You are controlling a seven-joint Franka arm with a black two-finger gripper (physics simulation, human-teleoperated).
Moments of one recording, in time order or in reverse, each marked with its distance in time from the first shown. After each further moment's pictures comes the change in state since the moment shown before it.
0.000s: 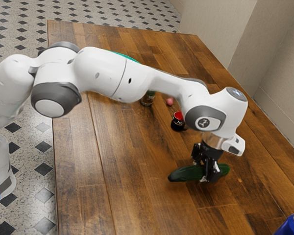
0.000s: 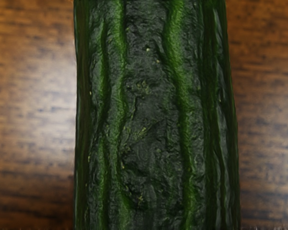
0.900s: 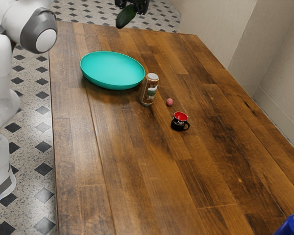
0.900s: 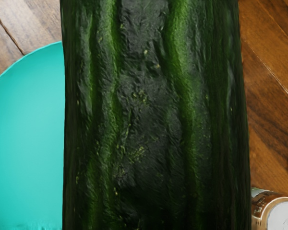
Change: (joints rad) arm 0.196 -0.396 0.731 0.053 0.144 -0.357 0.009
